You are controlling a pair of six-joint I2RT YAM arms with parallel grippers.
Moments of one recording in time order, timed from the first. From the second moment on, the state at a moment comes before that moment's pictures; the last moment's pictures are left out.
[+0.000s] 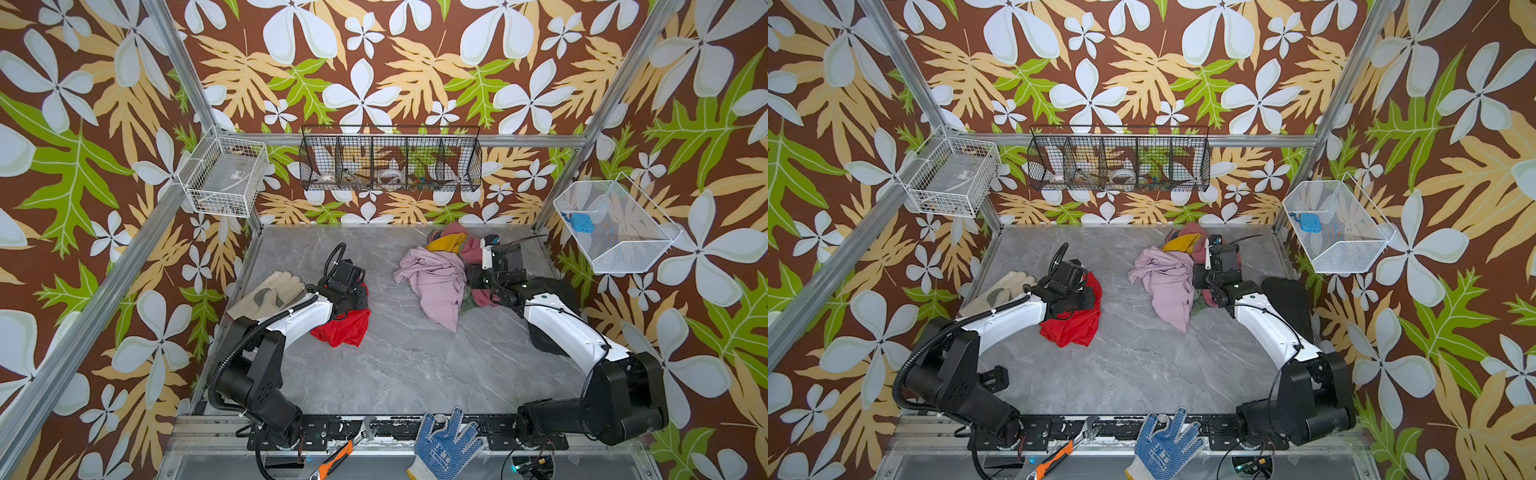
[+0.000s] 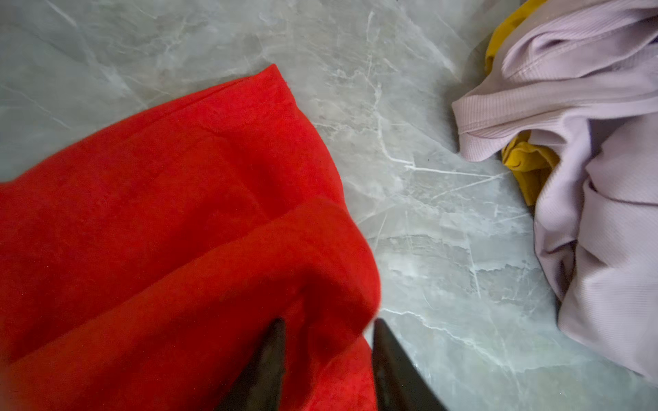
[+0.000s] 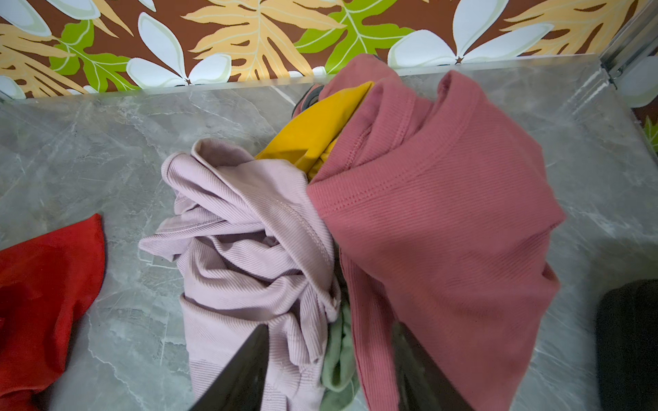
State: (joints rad) left arm -0.45 1.57 0.95 -0.30 -0.08 -0.49; right arm 0.23 1.39 0.99 -0.26 0.05 0.21
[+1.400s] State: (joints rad) left arm -0.42 1.69 0.97 -0.35 -0.23 -0.52; right arm 0.23 1.34 0.96 -0.21 0.05 0.16
